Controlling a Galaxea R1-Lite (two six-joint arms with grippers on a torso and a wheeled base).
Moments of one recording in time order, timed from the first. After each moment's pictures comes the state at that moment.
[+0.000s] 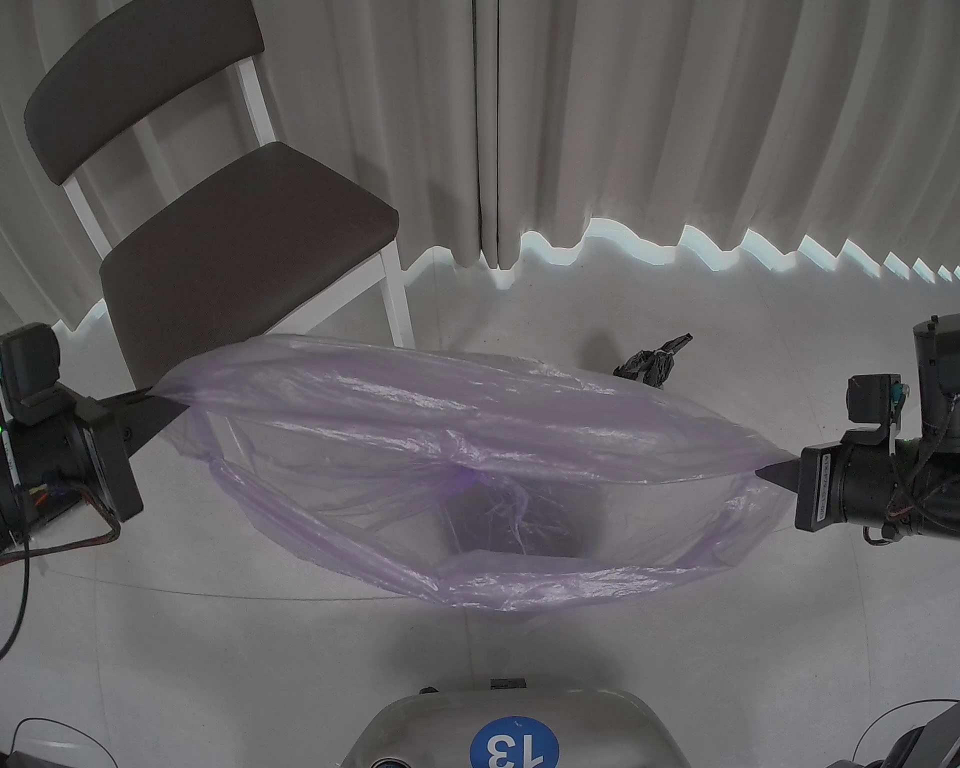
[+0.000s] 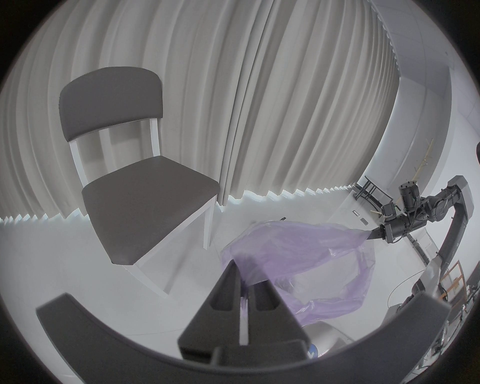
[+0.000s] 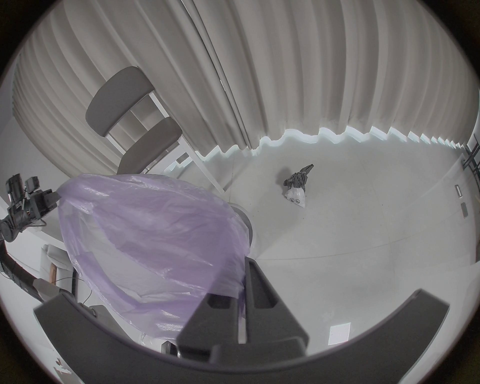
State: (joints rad) left arm -0.42 1.06 -0.74 -0.14 -0.03 -0.05; right arm 0.54 1.34 -0.80 -0.02 -0.14 0.30
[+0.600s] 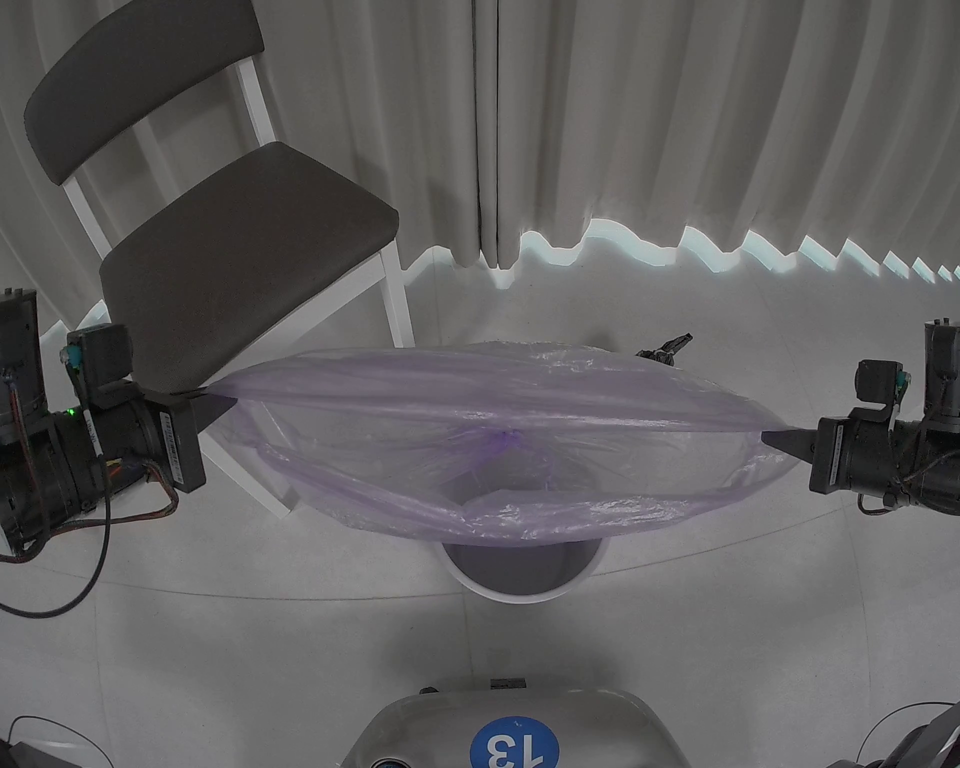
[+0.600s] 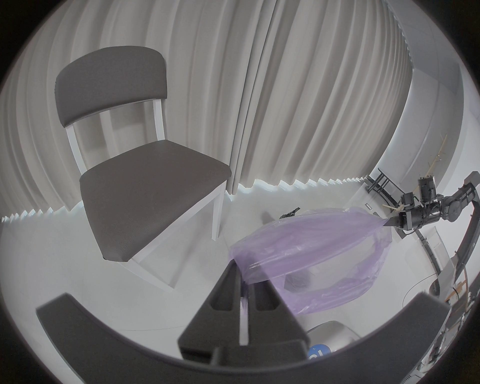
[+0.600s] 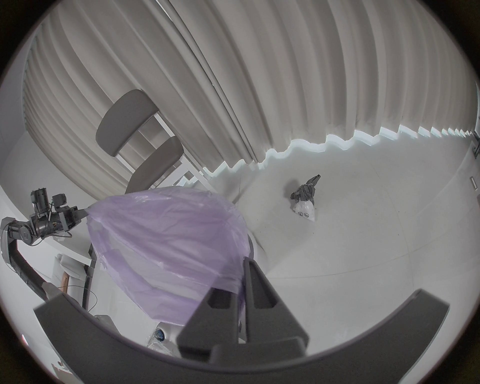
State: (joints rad) left arm -0.36 1.24 -0.74 -0.24 -0.03 -0.04; right arm 0.28 1.40 -0.70 -0.28 0.18 0.23
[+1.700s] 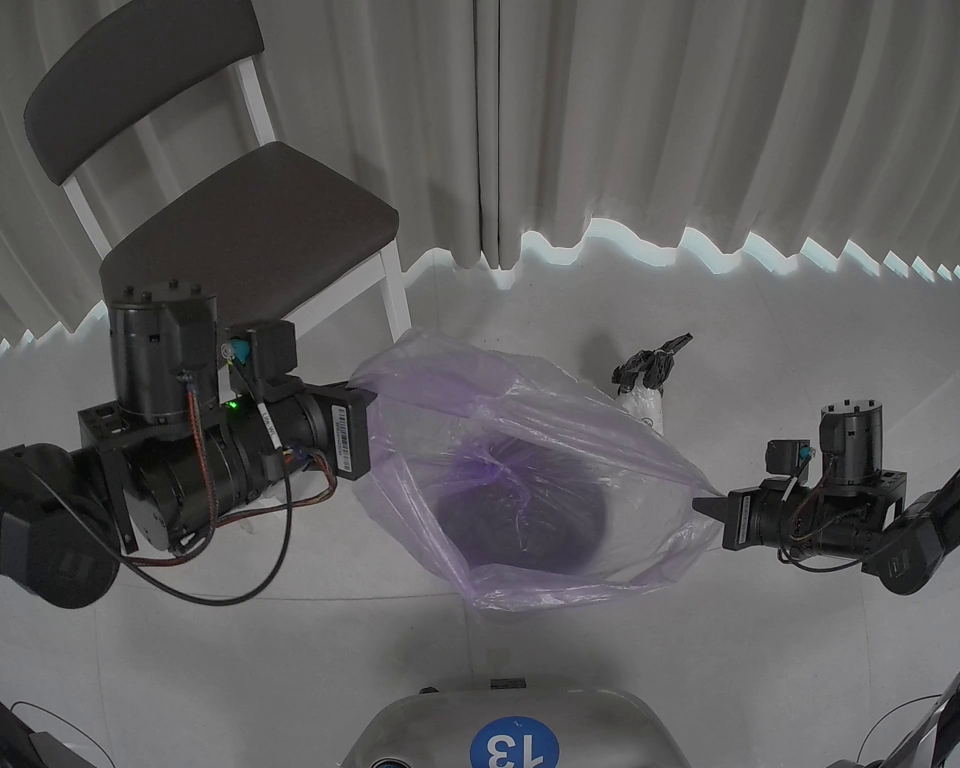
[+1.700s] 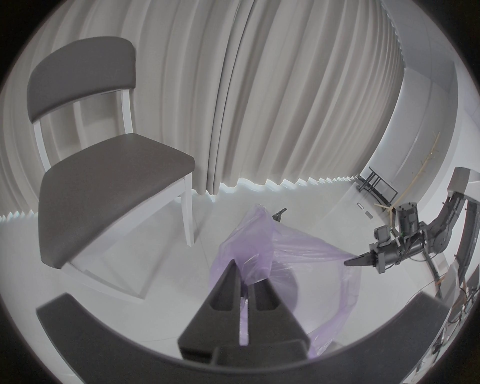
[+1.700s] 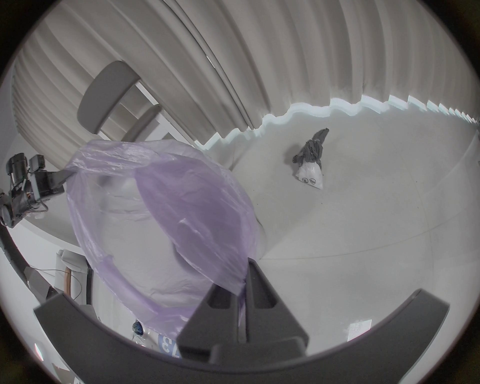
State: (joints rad) left arm -0.58 1.56 -0.83 -0.49 0.11 -0.08; right arm 0.28 1.78 -0.55 -0.71 0.22 0.24
